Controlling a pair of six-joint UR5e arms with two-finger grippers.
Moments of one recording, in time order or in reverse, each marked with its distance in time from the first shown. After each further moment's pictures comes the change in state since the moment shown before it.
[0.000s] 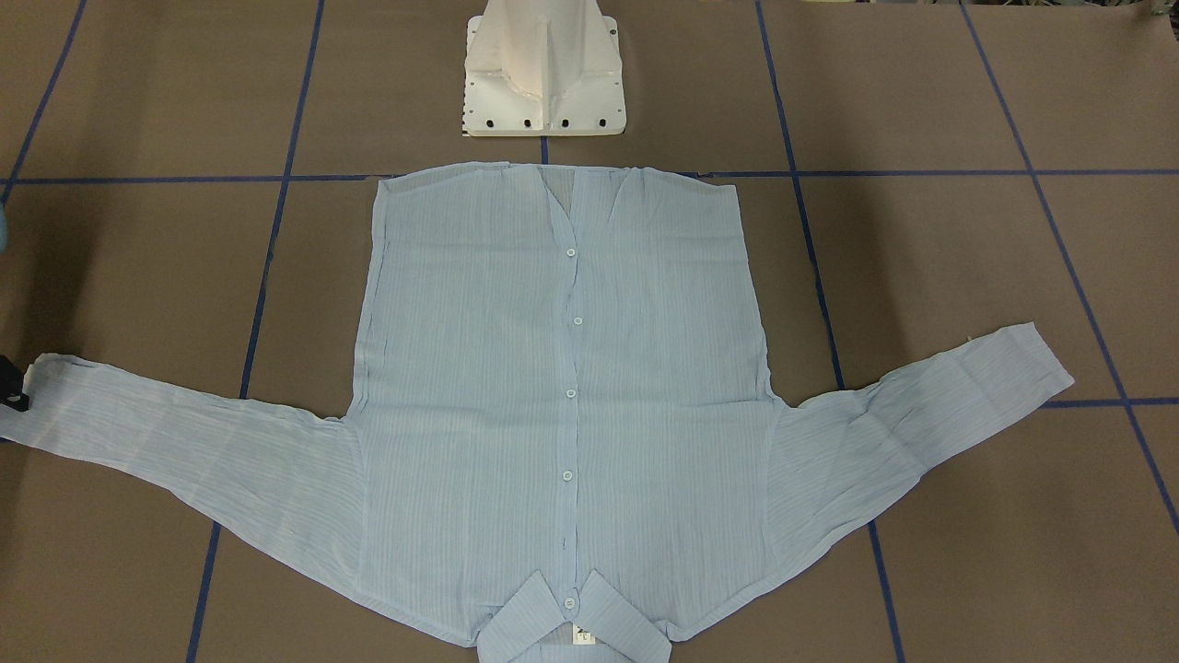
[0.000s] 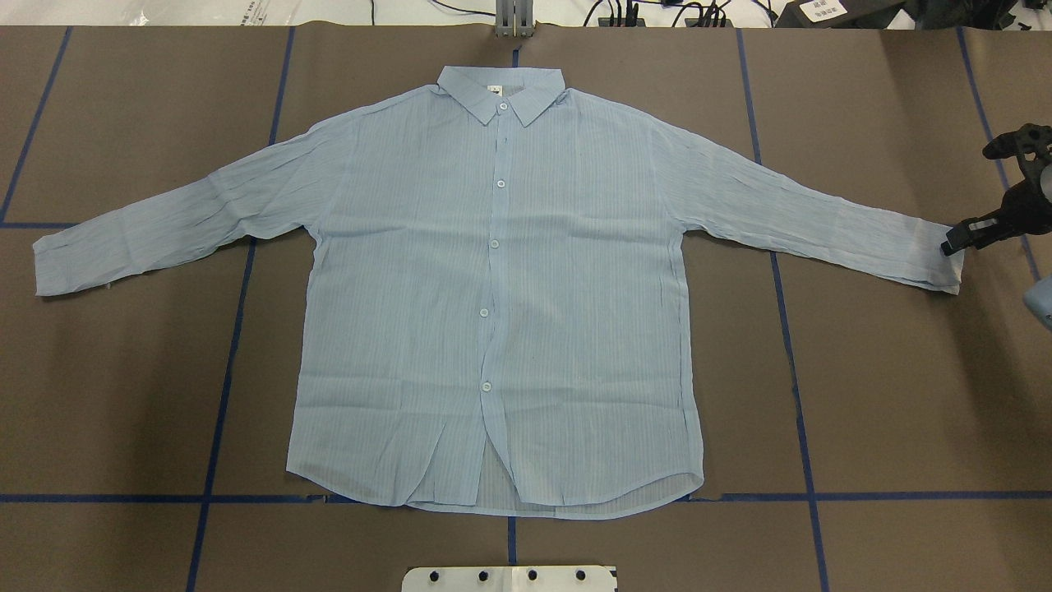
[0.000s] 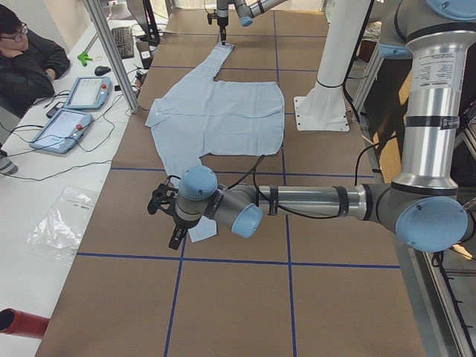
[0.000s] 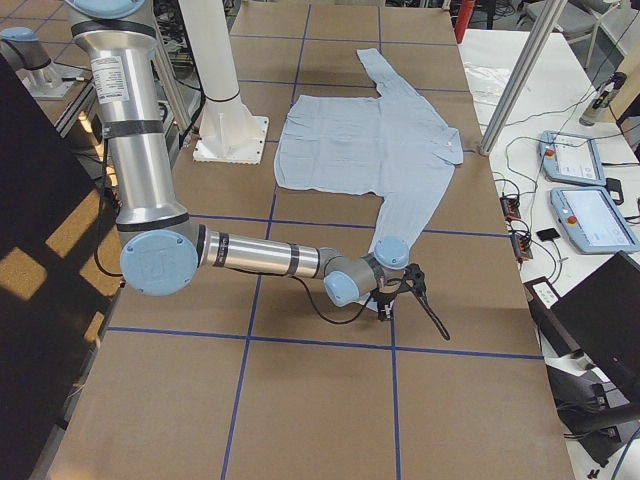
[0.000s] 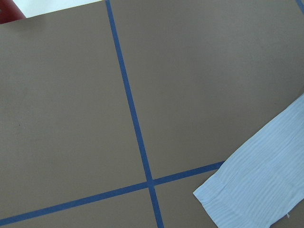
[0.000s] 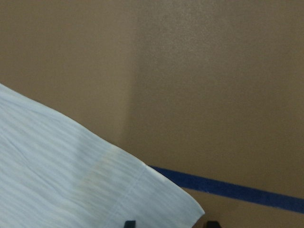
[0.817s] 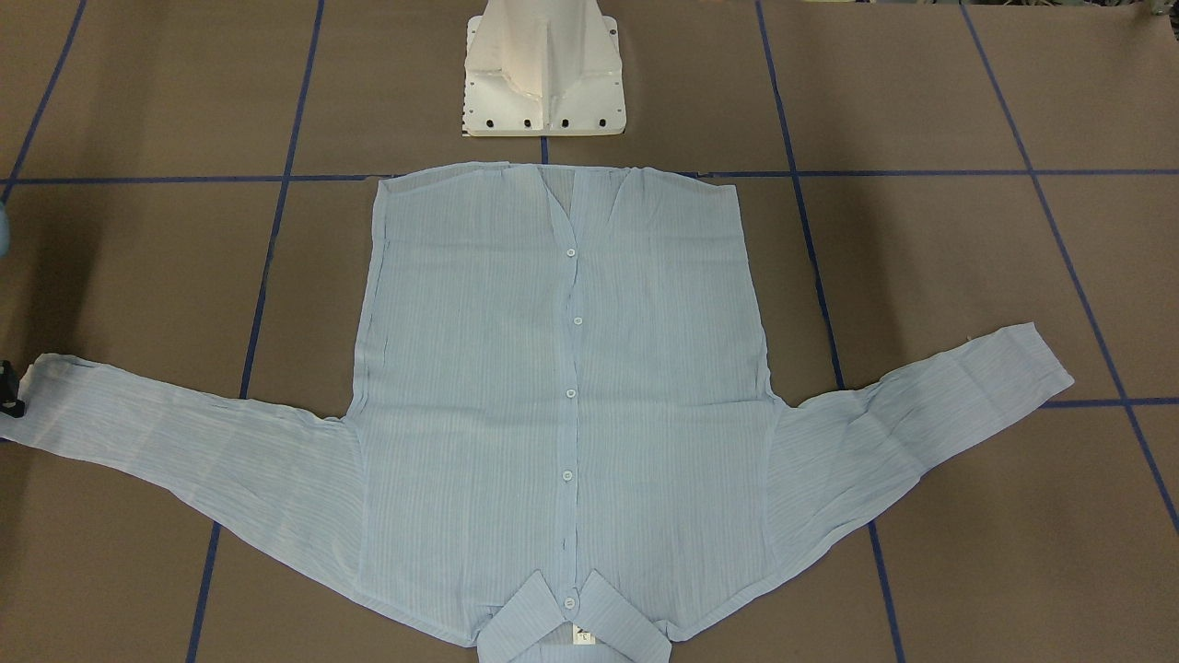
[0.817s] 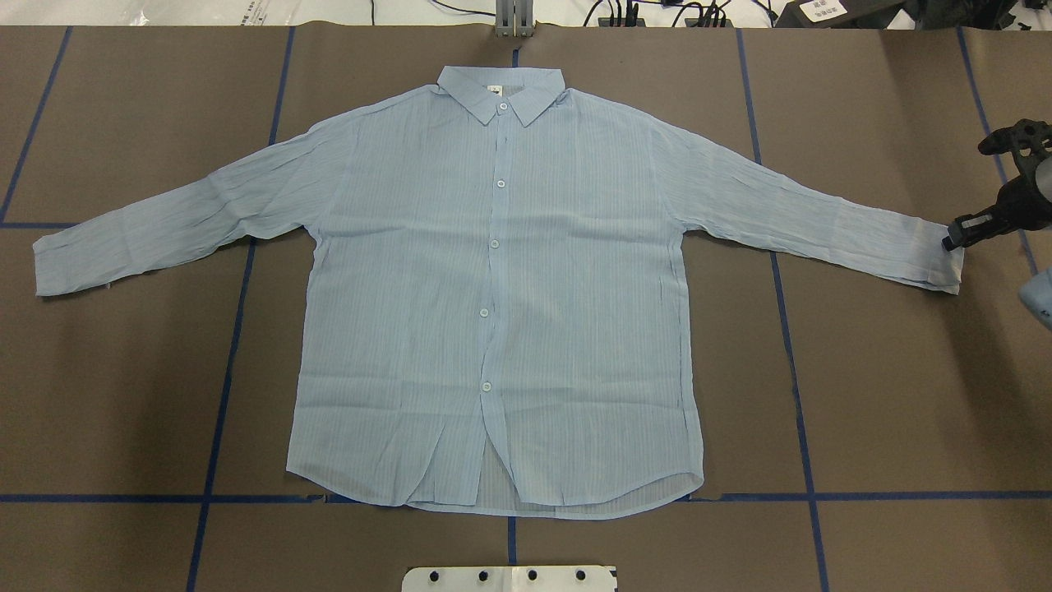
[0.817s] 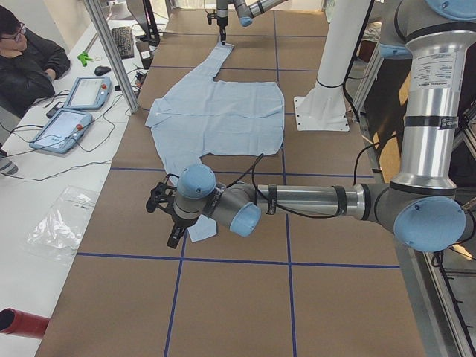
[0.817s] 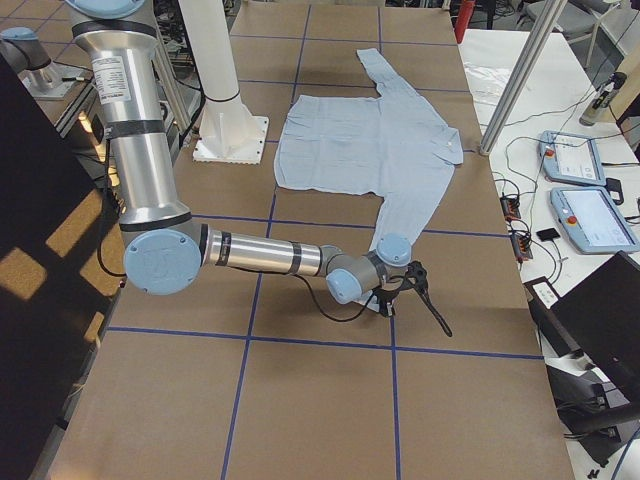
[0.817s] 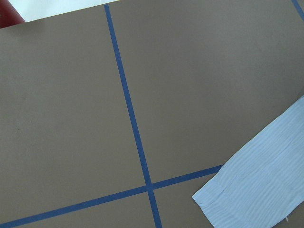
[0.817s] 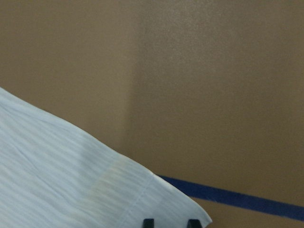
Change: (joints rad) left arm 0.000 -0.012 0.002 0.002 0.001 -0.001; right arm -0.001 0.013 0.000 -0.005 0.001 0.005
